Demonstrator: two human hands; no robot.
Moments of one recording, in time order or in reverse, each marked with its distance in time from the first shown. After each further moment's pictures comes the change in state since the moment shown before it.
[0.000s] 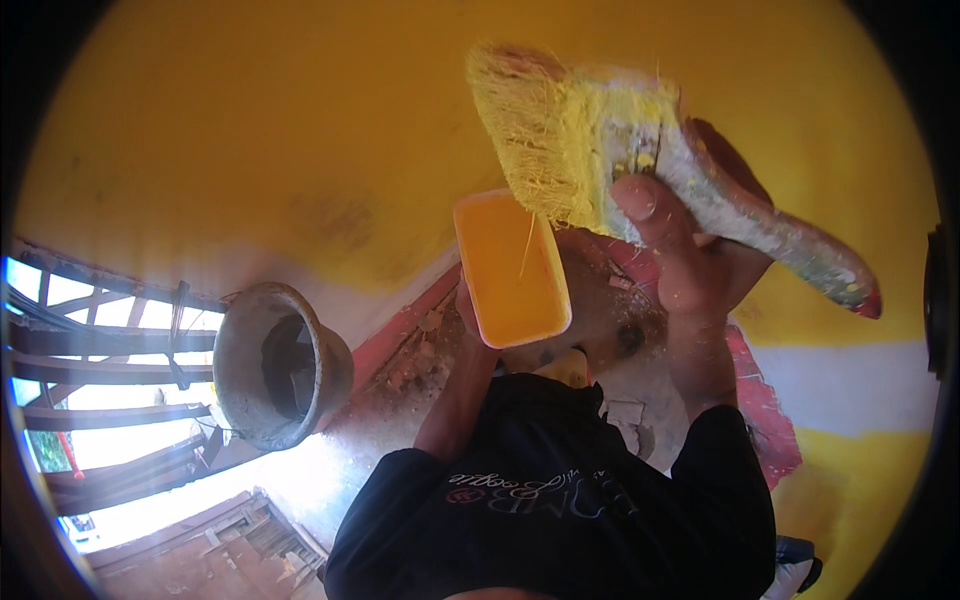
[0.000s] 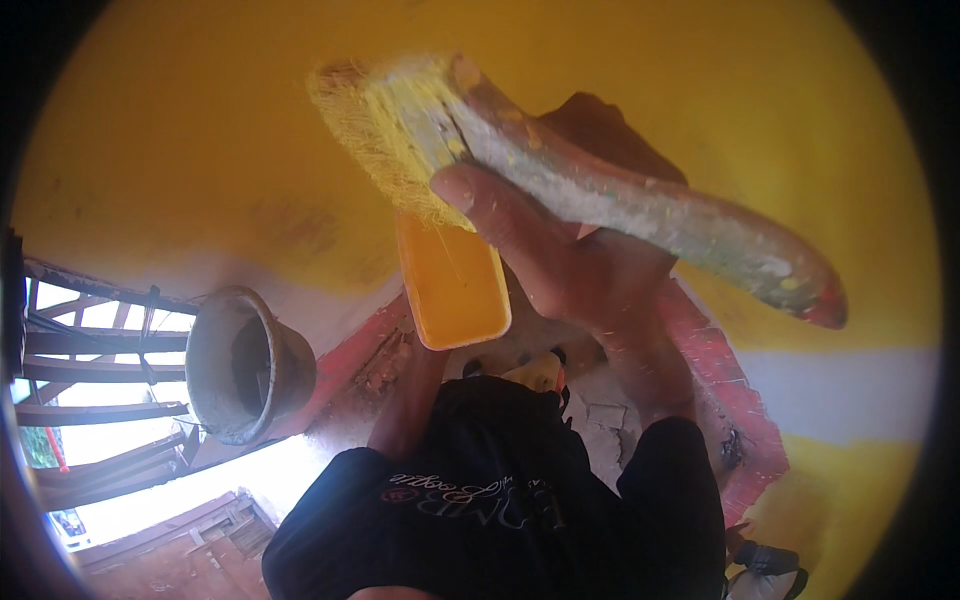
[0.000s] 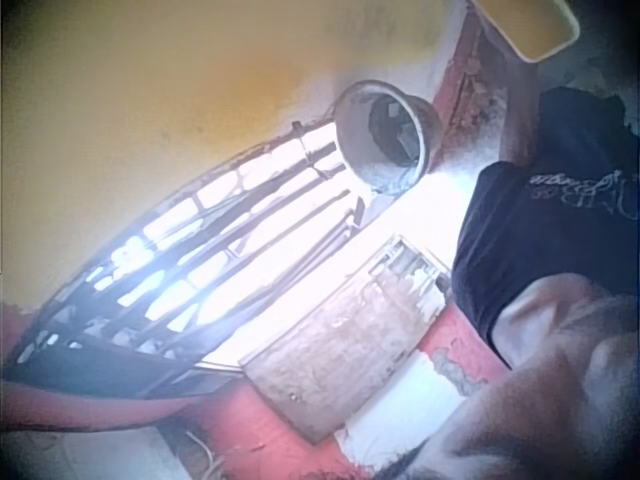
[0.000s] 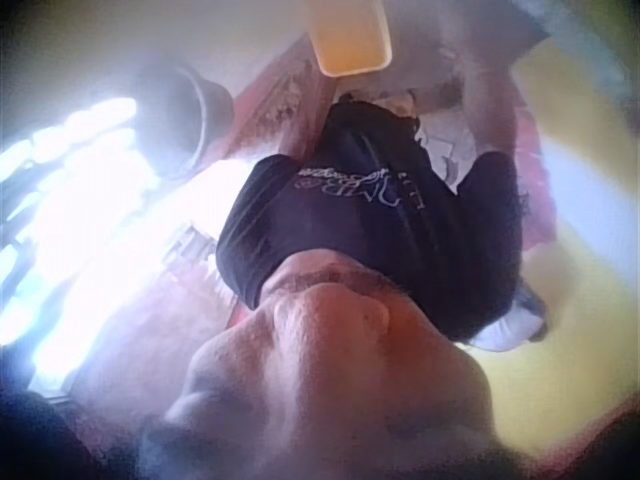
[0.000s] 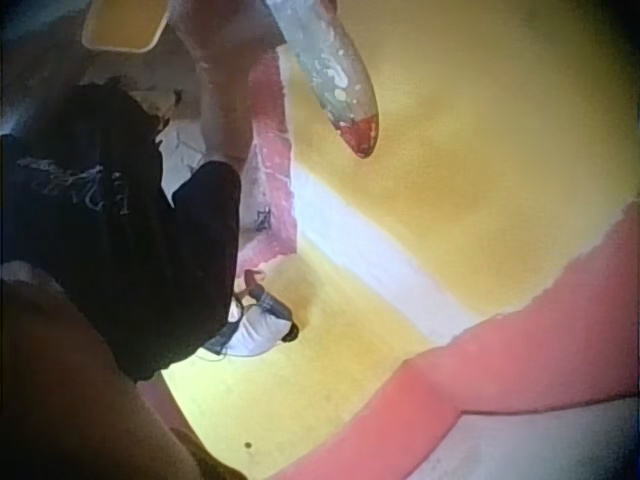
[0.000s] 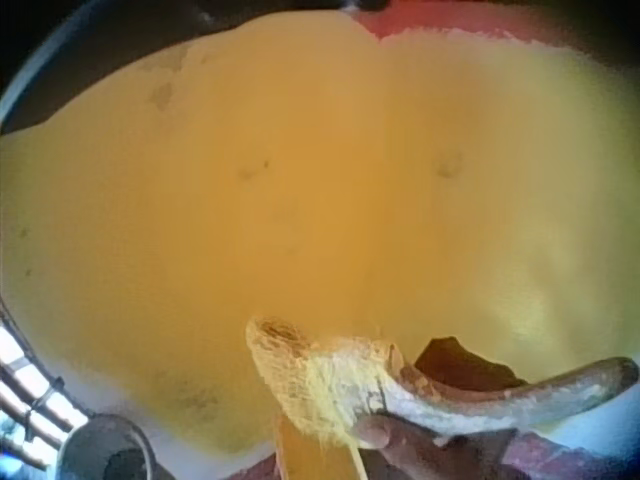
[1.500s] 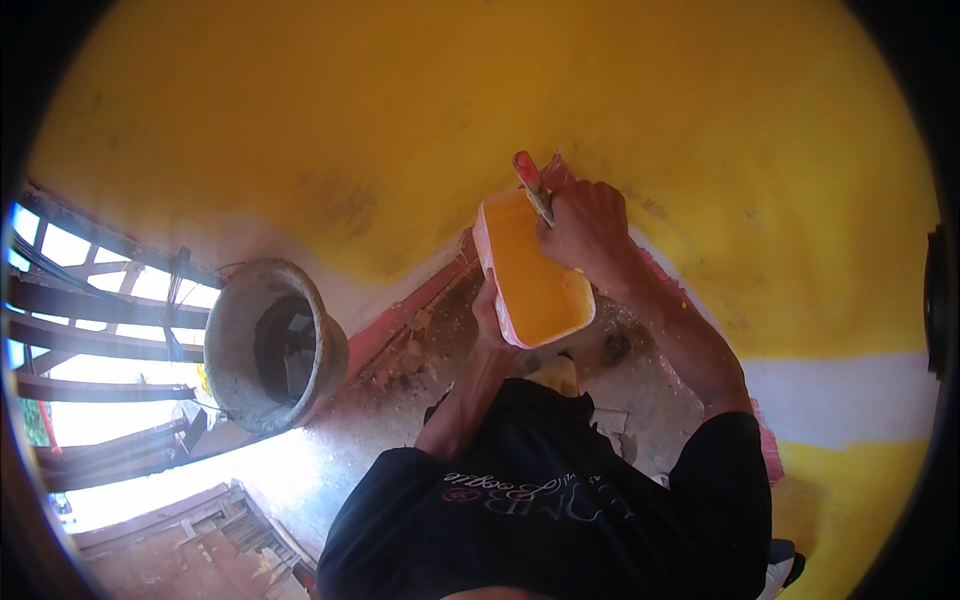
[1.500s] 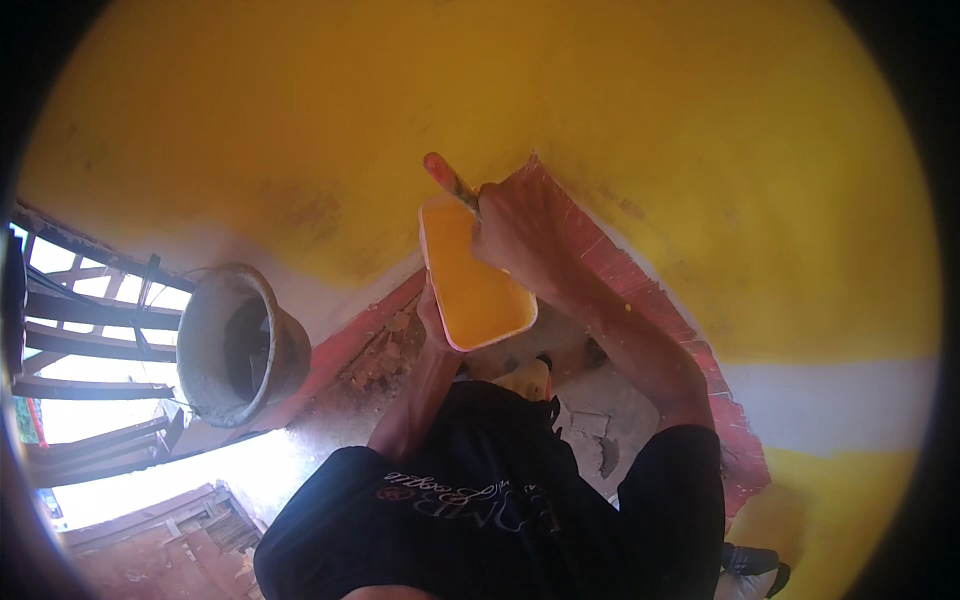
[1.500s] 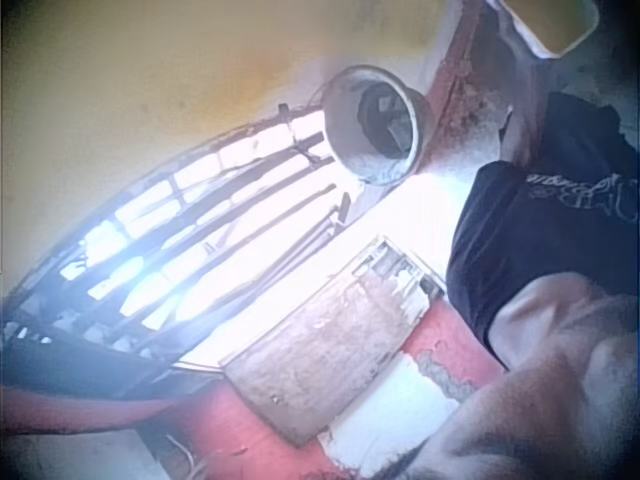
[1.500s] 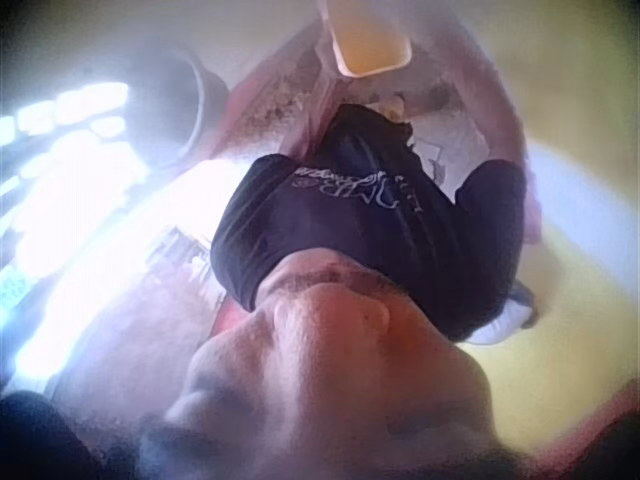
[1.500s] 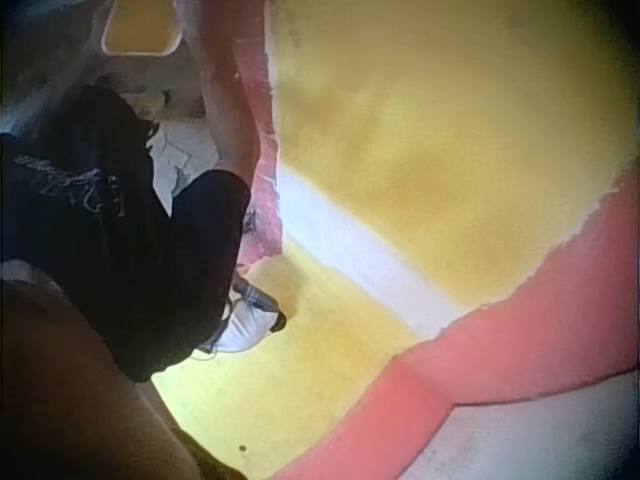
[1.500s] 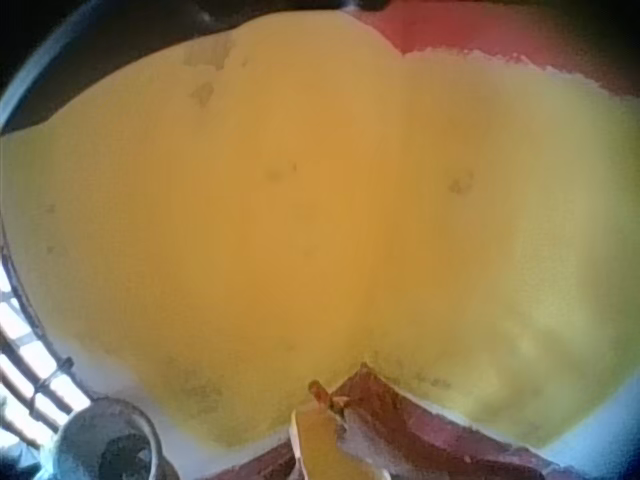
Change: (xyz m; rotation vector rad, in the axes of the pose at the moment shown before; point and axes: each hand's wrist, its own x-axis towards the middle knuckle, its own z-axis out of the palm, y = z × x) left_hand -0.022 -0.041 0.050 0.373 0.094 0.071; right_hand -0.026 0.108 0.016 -1.206 -0.695 0.121
